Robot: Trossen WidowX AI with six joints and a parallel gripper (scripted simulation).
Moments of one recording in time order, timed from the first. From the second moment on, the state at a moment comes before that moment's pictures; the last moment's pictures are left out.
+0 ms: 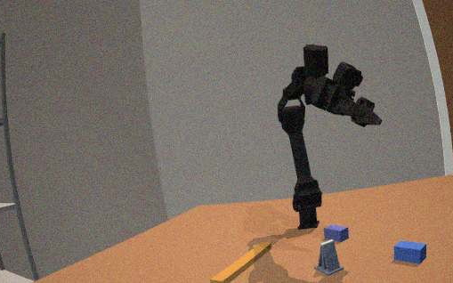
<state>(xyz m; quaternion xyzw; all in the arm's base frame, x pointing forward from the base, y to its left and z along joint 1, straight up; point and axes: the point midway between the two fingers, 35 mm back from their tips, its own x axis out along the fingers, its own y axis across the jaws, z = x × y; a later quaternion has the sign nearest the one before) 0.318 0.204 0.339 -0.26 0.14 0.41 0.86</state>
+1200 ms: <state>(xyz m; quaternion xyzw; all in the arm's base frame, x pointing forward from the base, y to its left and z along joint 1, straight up) 0.347 0.000 0.185 -0.08 0.52 0.12 0.84</state>
